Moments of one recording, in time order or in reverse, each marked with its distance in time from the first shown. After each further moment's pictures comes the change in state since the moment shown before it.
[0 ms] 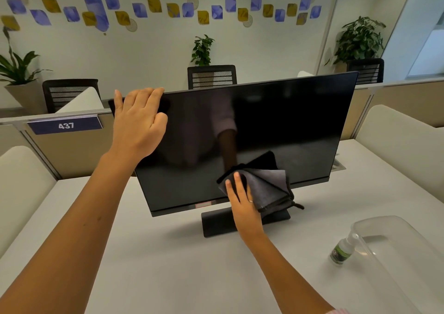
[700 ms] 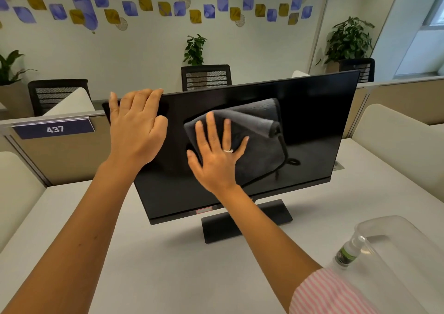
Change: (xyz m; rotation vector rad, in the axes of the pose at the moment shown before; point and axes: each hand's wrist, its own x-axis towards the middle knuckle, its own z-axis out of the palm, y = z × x) left_hand 0.001 -0.005 0.008 -0.006 0.058 0.001; right_hand 0.104 -0.066 -0.069 0.150 0.665 -0.095
